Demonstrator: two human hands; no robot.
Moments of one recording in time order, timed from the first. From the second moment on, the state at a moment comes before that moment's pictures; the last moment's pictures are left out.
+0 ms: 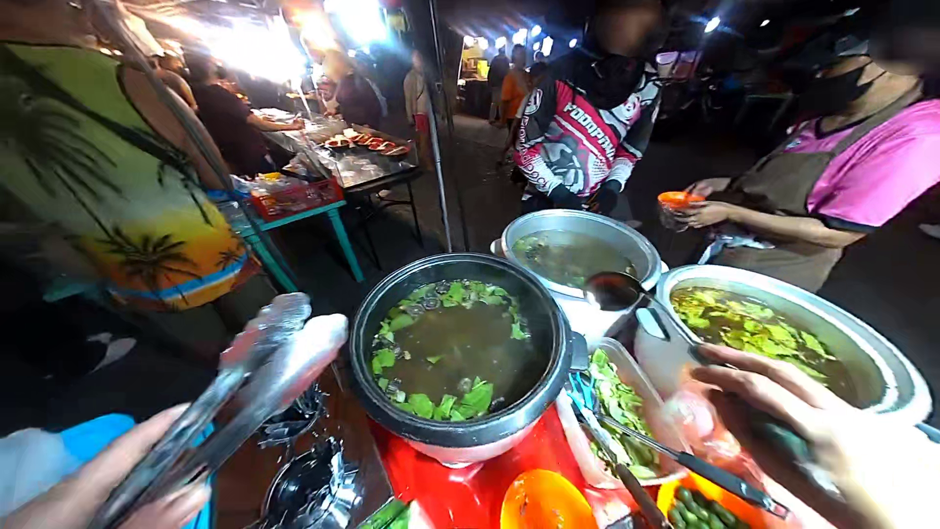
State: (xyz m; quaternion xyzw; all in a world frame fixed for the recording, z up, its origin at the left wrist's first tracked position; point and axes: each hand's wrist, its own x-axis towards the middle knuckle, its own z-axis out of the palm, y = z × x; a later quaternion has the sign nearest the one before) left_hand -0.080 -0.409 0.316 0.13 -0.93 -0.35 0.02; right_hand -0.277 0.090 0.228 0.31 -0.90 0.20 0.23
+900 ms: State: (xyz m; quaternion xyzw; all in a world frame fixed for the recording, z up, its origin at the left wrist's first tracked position) left_hand -0.197 -0.484 0.254 0.16 -0.99 -0.06 0.00; right_hand -0.440 -0.099 0.145 0.28 -0.88 0.37 -0.05
